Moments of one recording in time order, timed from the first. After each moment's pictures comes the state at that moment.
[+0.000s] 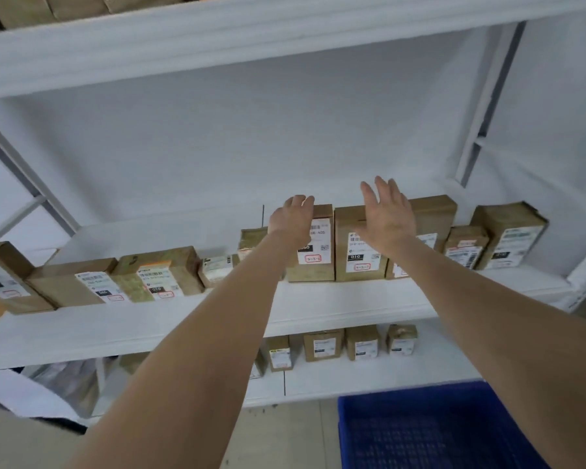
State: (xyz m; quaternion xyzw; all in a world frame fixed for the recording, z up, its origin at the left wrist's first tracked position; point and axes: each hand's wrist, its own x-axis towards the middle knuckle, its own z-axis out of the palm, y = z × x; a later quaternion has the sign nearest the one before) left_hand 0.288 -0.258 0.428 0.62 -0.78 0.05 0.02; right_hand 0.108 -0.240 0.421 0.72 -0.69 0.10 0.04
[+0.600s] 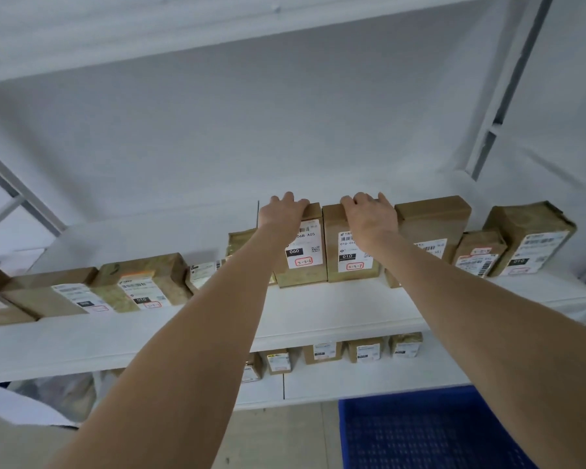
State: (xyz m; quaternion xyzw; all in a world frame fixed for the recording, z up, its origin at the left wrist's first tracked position) left_hand 0.292 -0.320 0.418 0.65 -0.75 0.05 -0.06; right_hand 0.127 -0.300 0.407 0.75 -0.65 0.00 0.07
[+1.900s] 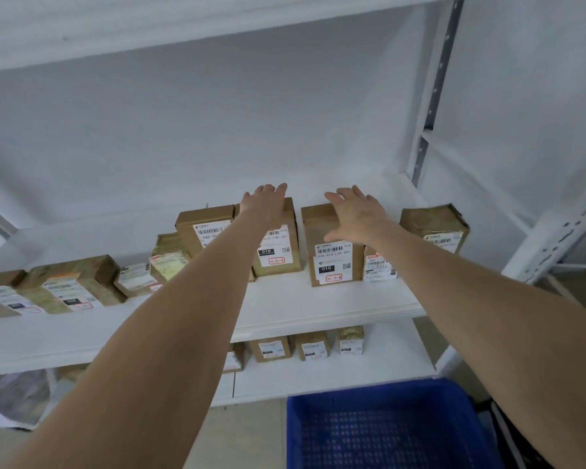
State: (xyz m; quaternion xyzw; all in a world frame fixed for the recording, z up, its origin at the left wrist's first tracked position) left_hand 0.148 -0.325 0.427 0.66 -0.75 0.03 -0.07; right_hand -0.038 -0.296 0.415 0.78 -0.62 0.00 -0.06
